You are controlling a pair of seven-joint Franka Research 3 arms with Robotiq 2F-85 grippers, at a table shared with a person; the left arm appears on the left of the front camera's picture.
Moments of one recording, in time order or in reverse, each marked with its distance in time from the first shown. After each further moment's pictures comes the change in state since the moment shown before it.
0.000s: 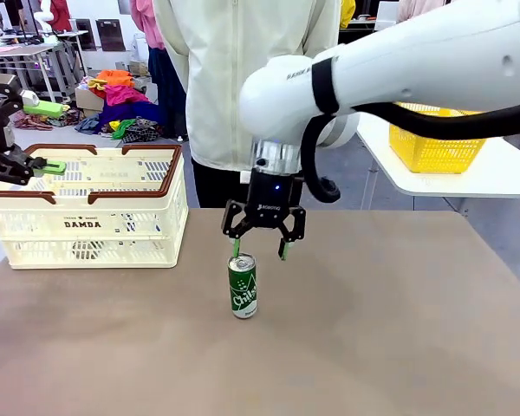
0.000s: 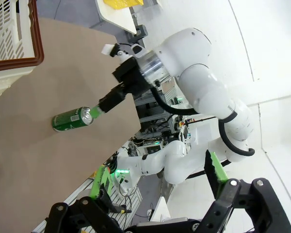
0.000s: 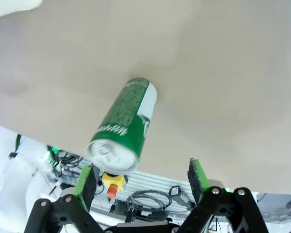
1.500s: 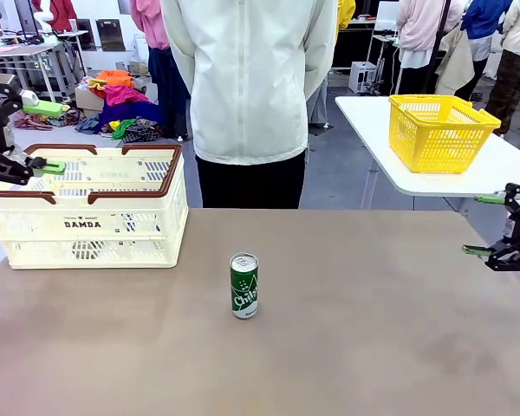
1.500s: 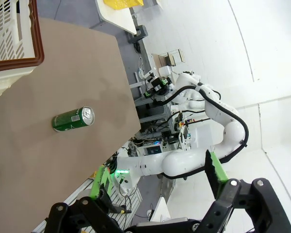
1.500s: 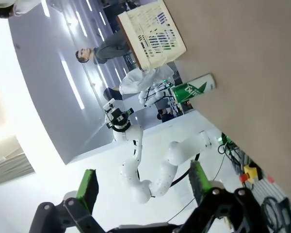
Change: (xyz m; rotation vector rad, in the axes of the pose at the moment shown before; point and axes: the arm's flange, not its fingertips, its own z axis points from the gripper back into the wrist) left arm 0.000 0.000 0.000 0.000 -0.002 0.001; right arm -0.137 -0.482 -0.006 1.433 -0.186 -0.295
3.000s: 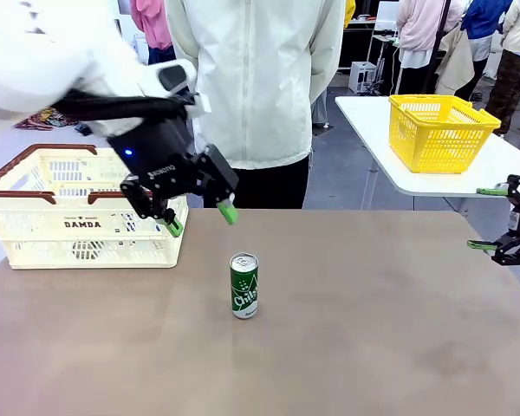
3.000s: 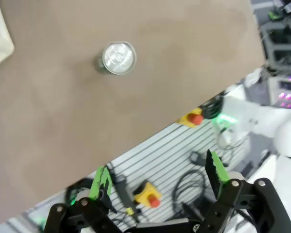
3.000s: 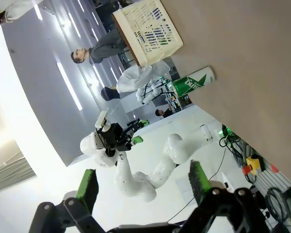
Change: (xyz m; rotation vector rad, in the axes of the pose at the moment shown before) left arm -0.055 -0.087 -0.266 0.812 0.435 -0.208; right arm -0.005 0.012 -0.001 -0.023 0.009 -0.033
